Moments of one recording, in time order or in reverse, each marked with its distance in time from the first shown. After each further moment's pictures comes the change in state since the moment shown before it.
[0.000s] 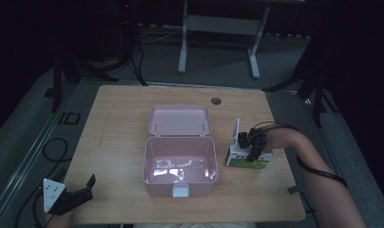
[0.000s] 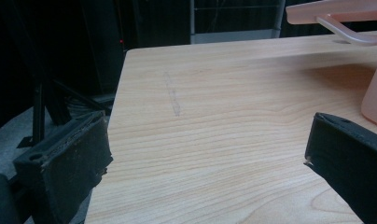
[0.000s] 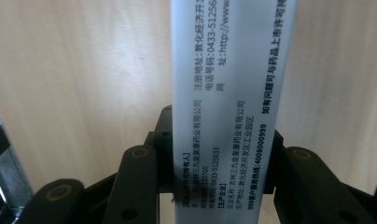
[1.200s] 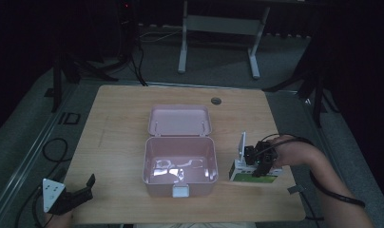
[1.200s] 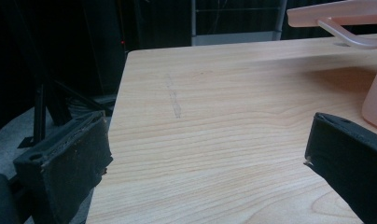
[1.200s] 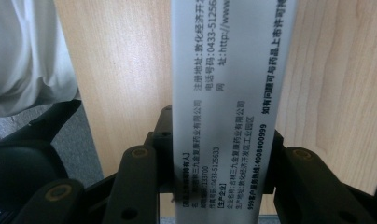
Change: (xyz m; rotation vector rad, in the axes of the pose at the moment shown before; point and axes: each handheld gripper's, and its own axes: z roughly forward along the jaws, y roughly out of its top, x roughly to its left) left arm 0.000 0.001 0.000 -0.007 0.005 -0.007; right arm 0.066 -0.004 -0.030 0.014 -0.024 -0.004
